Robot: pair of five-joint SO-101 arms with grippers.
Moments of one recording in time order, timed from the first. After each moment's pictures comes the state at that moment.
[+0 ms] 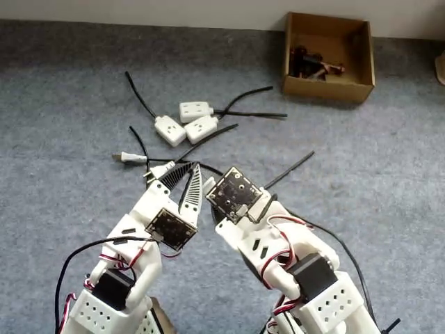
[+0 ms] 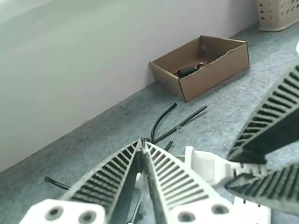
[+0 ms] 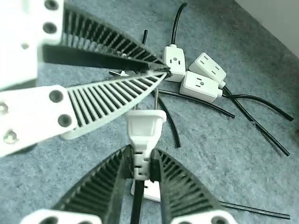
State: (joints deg) left arm 24.9 -103.4 95.3 25.7 -15.3; right arm -39.5 -74.5 62.9 51.7 21.3
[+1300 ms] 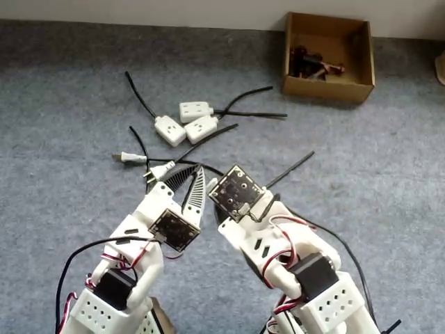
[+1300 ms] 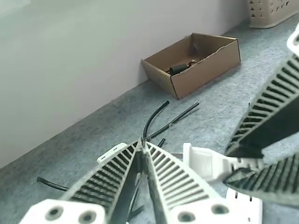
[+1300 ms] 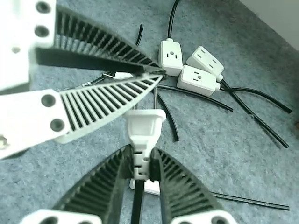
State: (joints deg) left arm 25.4 -102.7 96.0 25.7 -15.3; right arm -38.6 -74.5 62.7 54.2 21.3
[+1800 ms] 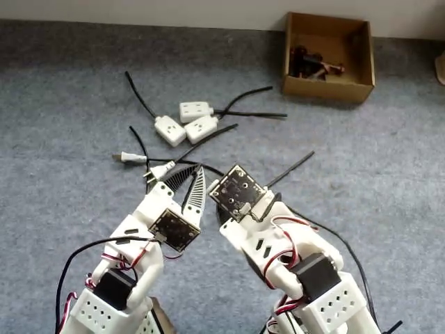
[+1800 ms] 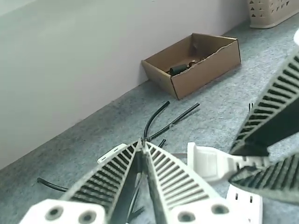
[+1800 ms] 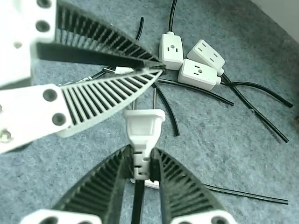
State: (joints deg) left arm 25.4 -102.7 96.0 25.7 -15.3; right arm -38.3 -74.5 61.4 56.0 21.3
